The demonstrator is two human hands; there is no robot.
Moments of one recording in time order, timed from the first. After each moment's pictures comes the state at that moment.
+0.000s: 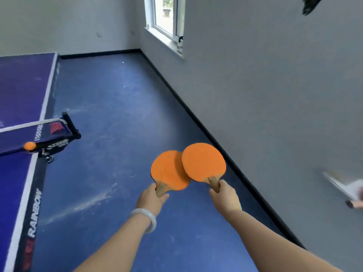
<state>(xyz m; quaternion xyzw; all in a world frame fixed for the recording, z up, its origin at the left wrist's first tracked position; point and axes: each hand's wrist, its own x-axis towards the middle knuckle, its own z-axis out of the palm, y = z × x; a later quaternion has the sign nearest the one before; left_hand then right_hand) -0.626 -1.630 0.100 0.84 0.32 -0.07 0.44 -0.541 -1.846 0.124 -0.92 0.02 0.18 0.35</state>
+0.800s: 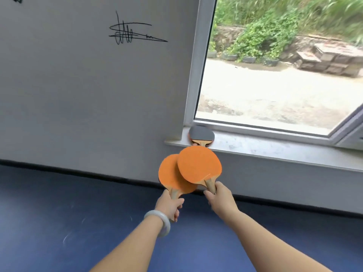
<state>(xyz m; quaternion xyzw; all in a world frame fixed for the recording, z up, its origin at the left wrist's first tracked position) -0.456 -2.067 0.089 0.75 -0.04 -0.43 0.50 -0.568 -2.213 0.130 -0.78 0.44 -0.01 0.45</state>
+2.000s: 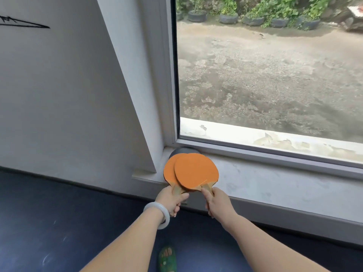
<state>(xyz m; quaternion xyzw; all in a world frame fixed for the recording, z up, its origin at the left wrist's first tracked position) -0.280 -2.379 0.033 0.76 -0.01 -0.48 0.45 -0.391 -2.518 0.040 -0.72 0.41 0.08 0.55</state>
